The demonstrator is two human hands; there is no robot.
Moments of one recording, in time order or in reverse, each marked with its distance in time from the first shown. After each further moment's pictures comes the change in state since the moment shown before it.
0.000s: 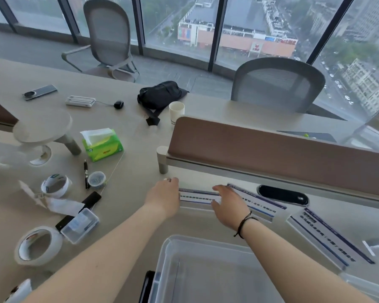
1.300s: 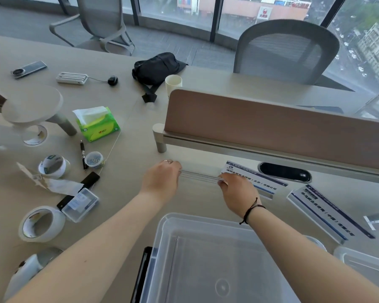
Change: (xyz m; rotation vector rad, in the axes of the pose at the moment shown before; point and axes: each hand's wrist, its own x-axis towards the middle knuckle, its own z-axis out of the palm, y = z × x) left_hand -0.016 0.006 0.008 -0.076 0.243 0.110; right_hand -0.012 0.027 0.008 -0.070 0.146 -0.015
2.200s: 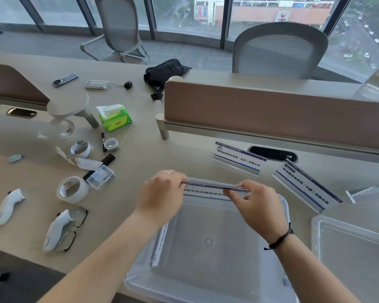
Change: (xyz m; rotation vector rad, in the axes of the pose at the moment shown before) left_hand -0.163 0.115 -0.058 -0.016 0.186 0.057; right_hand -0.182 0.047 -0.077 0.327 0.219 -0.075
